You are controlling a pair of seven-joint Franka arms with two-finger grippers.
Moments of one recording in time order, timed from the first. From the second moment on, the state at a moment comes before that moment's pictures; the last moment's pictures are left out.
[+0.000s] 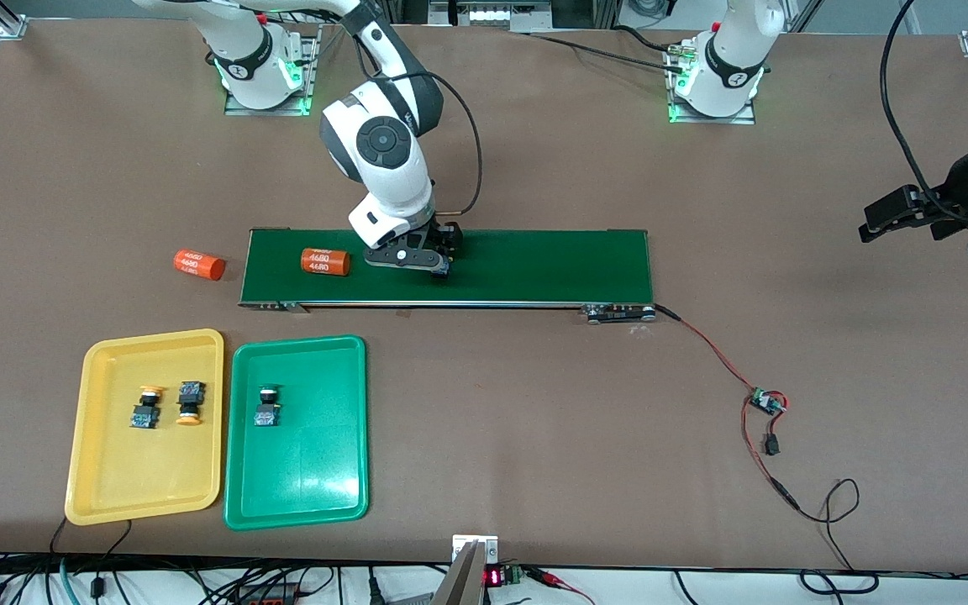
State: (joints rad) left arm 0.03 0.07 -0.01 -1.54 -0.04 1.59 -0.05; right arm 0.82 0.41 -0.11 -1.94 0.08 2.35 0.77
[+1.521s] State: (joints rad) left arm 0.03 0.07 -0.01 -1.54 -0.04 1.59 -0.05; right arm 0.64 0.43 -0.14 -1.78 0.07 2.22 0.50
